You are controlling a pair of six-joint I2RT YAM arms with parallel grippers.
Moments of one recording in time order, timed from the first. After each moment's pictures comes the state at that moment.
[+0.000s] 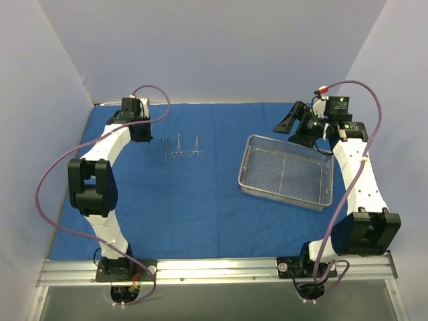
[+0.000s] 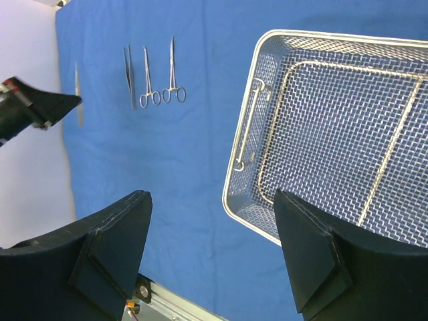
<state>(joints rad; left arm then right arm) -0.12 1.86 1.55 -0.54 0.05 -0.13 -0.05 1.43 1.43 -0.74 -0.51 0.46</state>
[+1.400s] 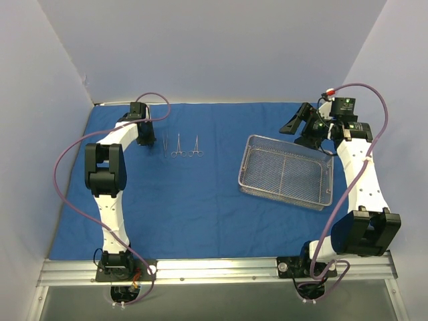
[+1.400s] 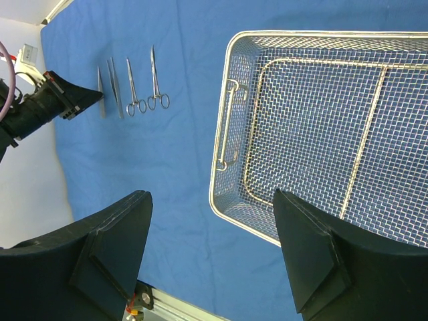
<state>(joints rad) -0.07 2.21 1.72 -0.50 -0.02 -0.23 -0.11 1.42 1.42 -0.78 -0.49 0.46</state>
